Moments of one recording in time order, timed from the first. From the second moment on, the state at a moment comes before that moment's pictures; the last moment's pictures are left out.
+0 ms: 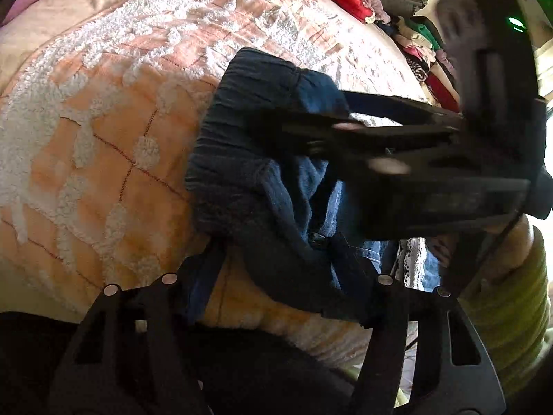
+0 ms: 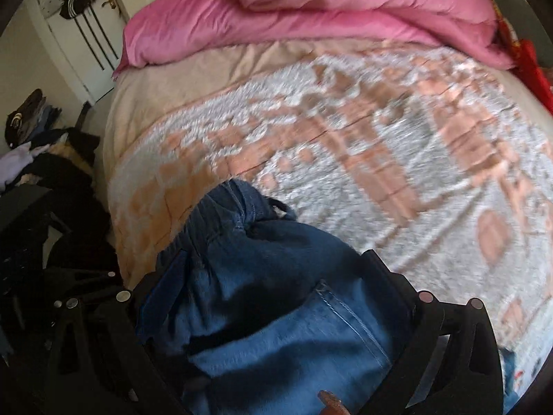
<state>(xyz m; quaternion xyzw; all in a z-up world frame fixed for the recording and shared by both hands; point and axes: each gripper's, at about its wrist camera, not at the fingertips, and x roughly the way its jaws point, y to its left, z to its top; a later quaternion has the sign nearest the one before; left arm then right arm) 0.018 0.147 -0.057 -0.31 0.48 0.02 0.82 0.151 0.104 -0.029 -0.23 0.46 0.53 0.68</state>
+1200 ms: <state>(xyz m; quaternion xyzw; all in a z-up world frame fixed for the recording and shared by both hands) 0.046 -0.030 -0.019 -0.20 0.46 -0.18 0.85 0.170 -0.211 0.013 0.09 0.41 0.45 0.79</state>
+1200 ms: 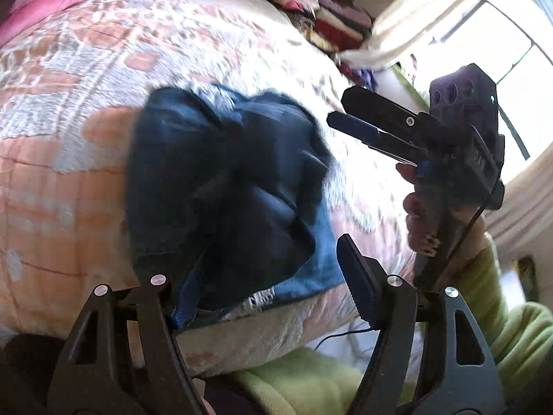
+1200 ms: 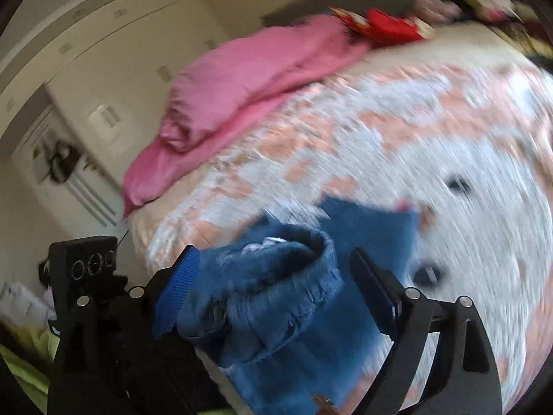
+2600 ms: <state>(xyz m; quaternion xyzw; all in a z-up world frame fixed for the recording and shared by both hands) 0.027 -0.026 0.016 -0.11 0.43 -0.09 0.89 0.110 -0.228 0.061 0.00 0.34 0.37 0.87</state>
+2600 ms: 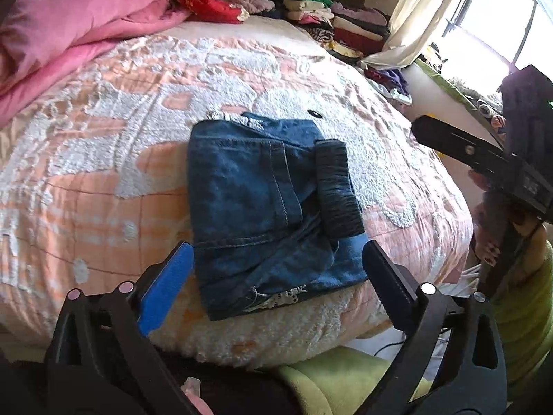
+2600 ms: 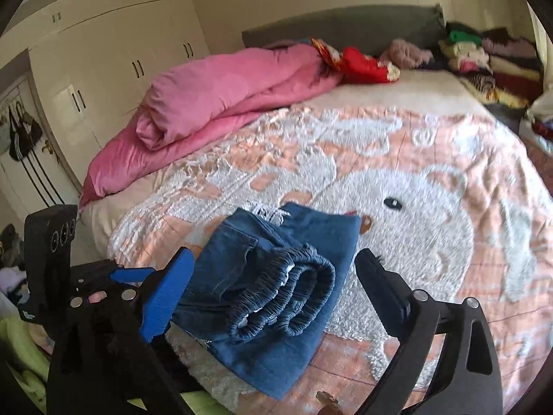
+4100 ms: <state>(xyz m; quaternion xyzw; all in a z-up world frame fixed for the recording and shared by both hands) 0.035 0.007 -0.024 -0.07 0.47 0.01 0.88 0.068 -0.208 0.009 -0.03 0.40 0.37 0.84</state>
